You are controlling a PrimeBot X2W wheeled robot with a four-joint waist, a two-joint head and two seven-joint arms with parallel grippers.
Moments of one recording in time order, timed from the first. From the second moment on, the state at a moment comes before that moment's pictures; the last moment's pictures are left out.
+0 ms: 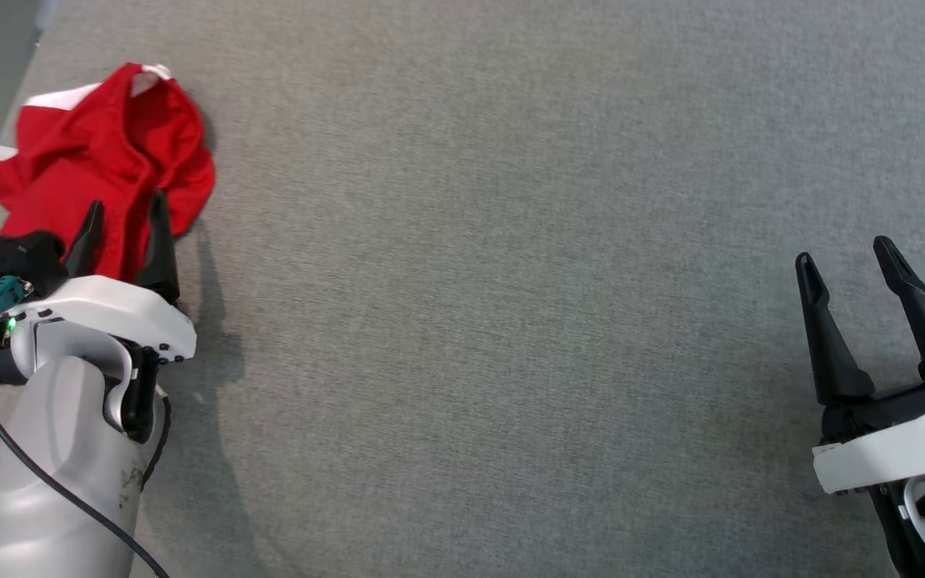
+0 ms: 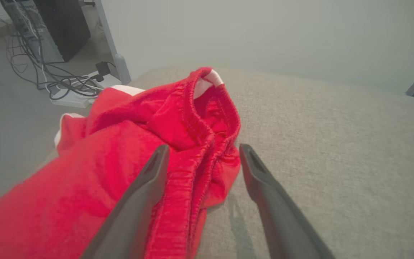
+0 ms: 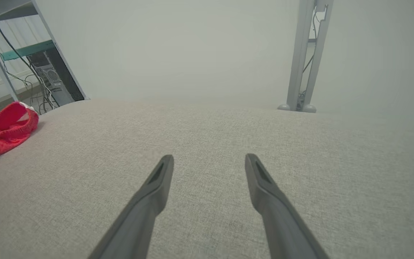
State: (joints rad) left arm -0.64 0.18 -0.04 0.78 -0.39 -0.07 -0.24; right arm -0.10 -0.14 0.00 -0.24 0.19 0.13 0.05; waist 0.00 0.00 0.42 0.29
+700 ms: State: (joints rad) left arm -0.64 0.23 0.01 0.76 -0.35 -0.06 -0.26; right arm -0.11 -0.13 -0.01 -0.15 0.19 0.13 -0.02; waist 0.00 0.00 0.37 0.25
